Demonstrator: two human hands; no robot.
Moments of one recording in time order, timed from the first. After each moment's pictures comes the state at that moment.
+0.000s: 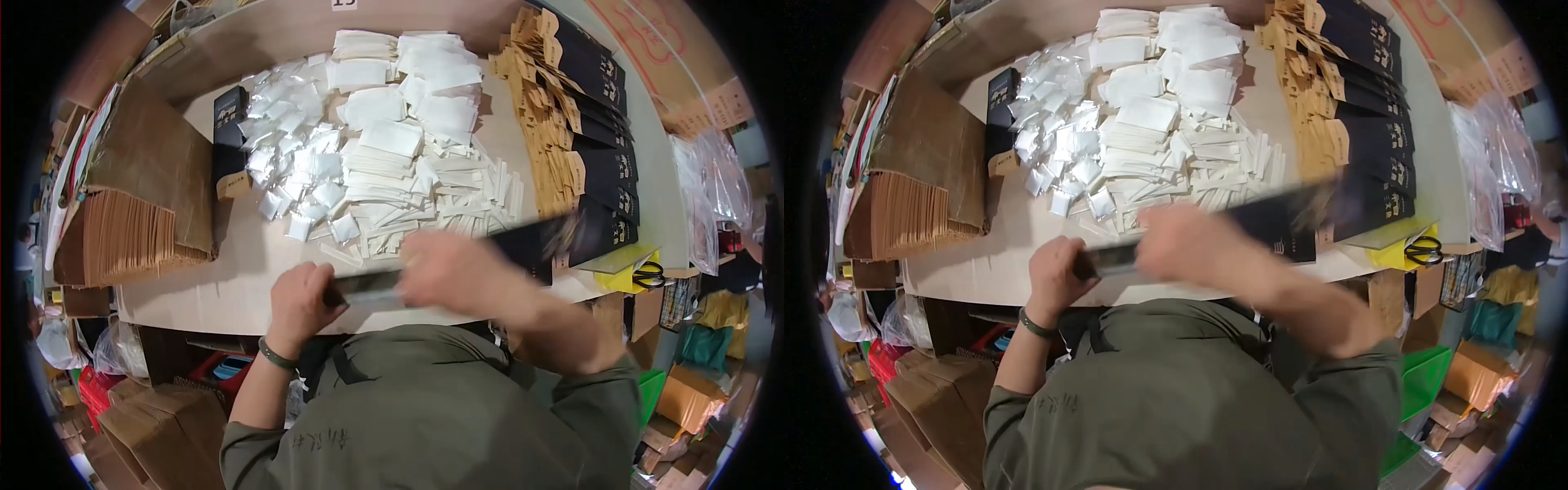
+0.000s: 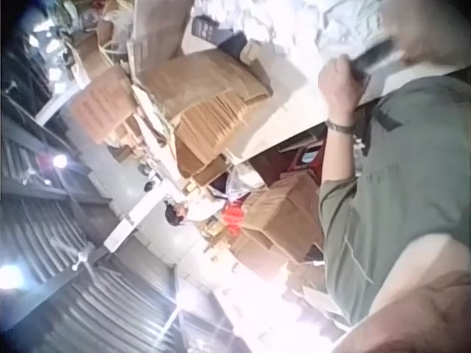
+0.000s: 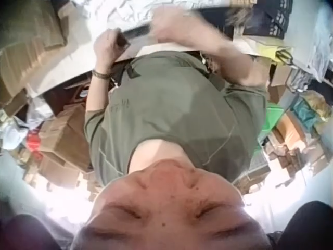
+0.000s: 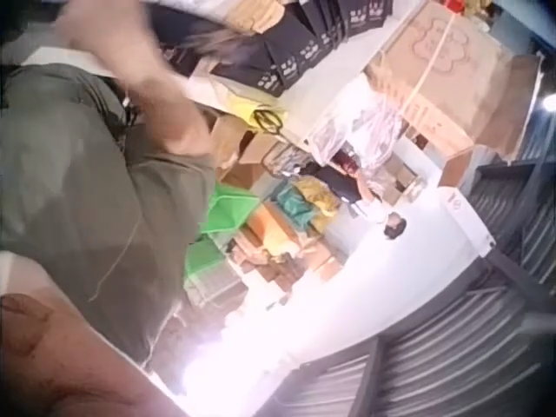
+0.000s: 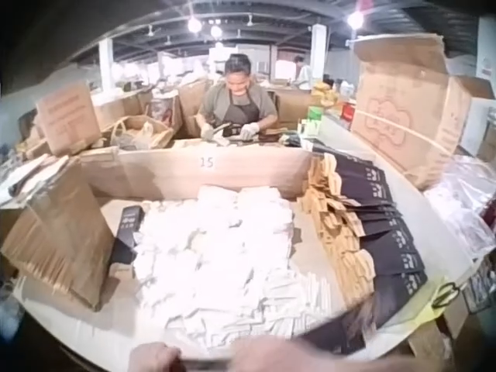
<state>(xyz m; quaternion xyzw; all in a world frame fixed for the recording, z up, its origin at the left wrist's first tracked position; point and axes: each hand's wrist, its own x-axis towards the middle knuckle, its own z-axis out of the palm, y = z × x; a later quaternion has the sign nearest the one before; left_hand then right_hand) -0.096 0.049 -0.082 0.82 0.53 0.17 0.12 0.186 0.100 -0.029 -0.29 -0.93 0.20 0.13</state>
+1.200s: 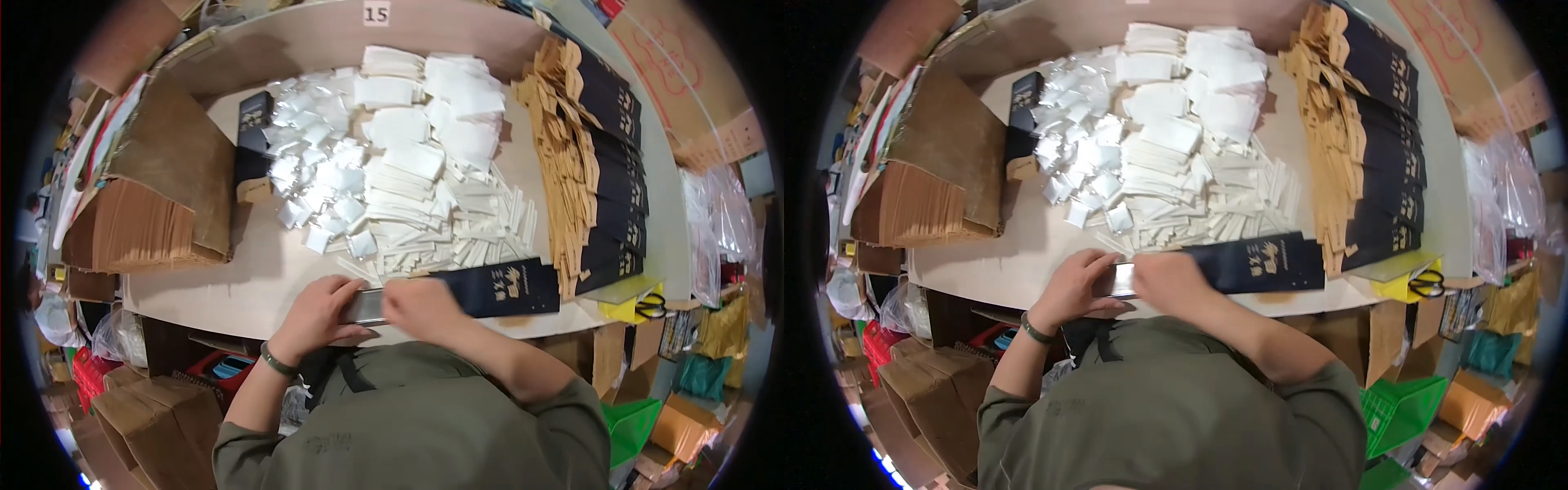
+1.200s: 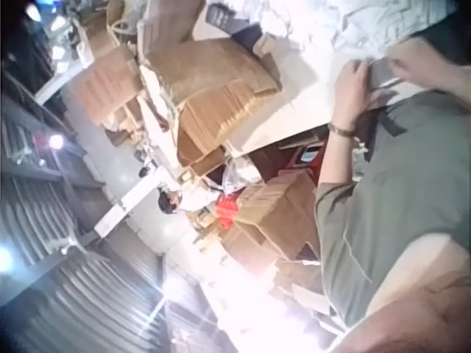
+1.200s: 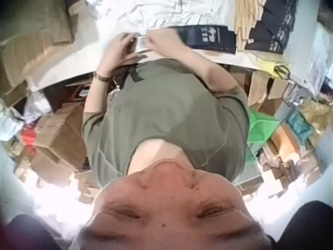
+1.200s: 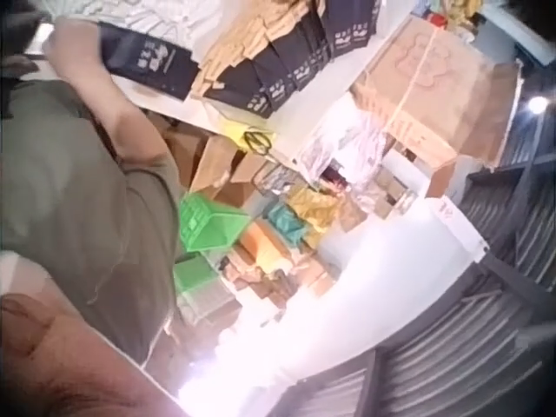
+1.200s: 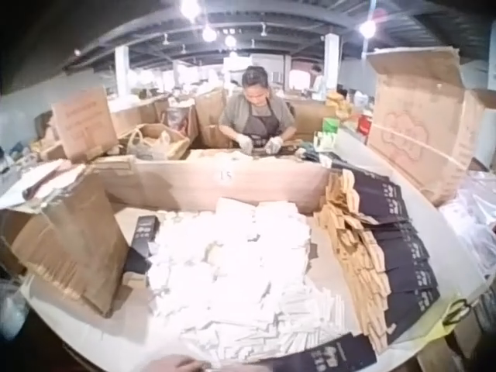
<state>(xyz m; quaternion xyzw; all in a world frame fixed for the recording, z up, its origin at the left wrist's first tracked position) -0.096 0.061 -0.067 0.83 0.48 0.15 0.24 0.128 0.072 -0.093 -0.47 -0.80 0.34 0.19</state>
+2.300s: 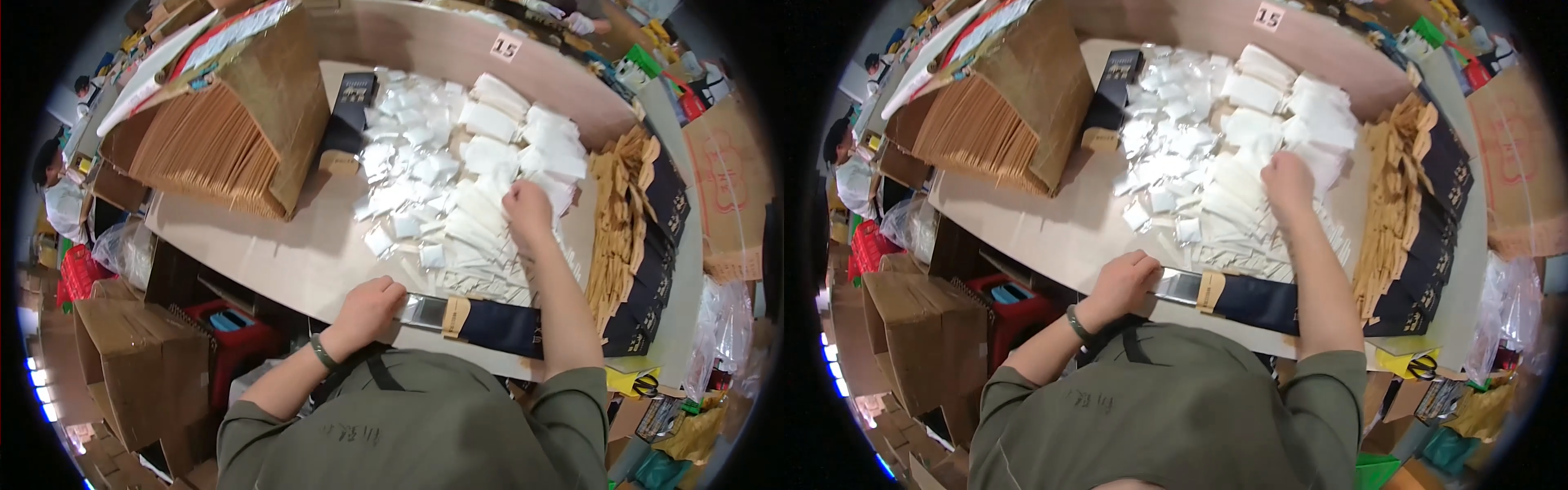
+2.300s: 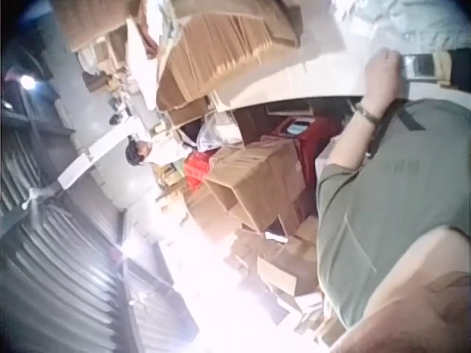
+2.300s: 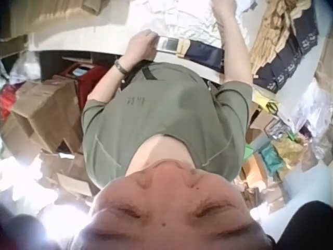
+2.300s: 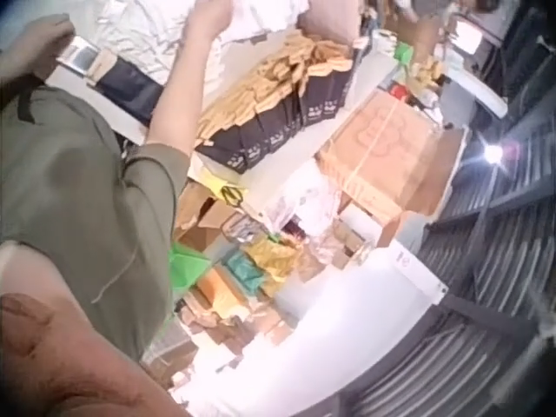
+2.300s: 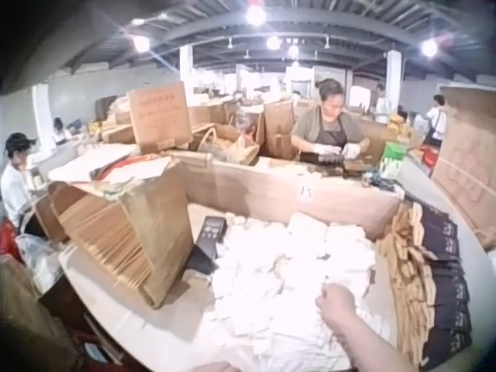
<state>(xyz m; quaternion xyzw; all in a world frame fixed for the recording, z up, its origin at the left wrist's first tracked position) -0.096 0.034 -0.112 0.74 0.60 0.23 0.21 0.155 0.271 -0.105 -0.58 -0.79 0.09 0.15</state>
